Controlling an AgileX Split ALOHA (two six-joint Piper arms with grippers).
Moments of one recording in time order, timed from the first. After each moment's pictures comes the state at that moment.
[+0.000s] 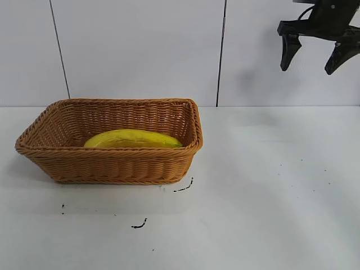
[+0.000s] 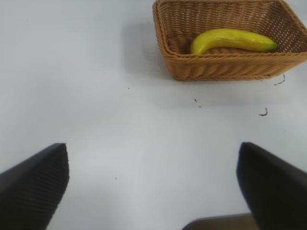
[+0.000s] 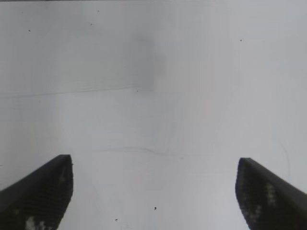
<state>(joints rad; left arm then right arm) -0.02 0.00 -0.50 -0.07 1.07 0.06 -0.03 2.29 -2.22 0.06 1.22 -0.02</state>
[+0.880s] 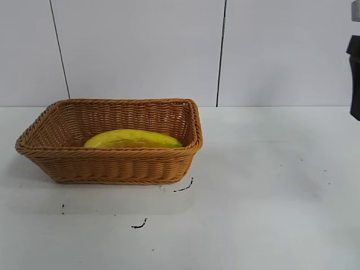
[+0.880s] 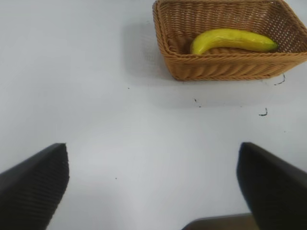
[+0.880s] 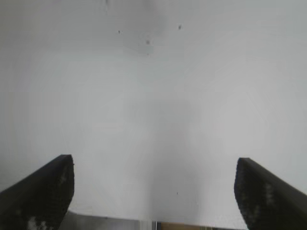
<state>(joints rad) -0.02 0.00 -0.50 -0.07 1.07 0.06 -0.03 1.50 -1.13 0.07 1.22 -0.05</state>
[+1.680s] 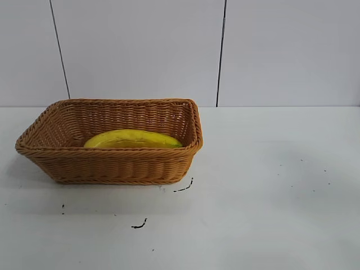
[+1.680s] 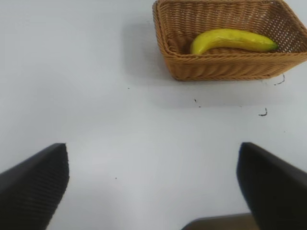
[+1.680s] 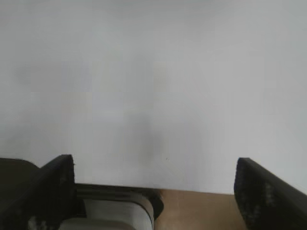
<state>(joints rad) -0.02 0.00 -0.50 -0.07 1.07 0.06 -0.03 0.51 -0.50 0.06 1.03 -0.04</state>
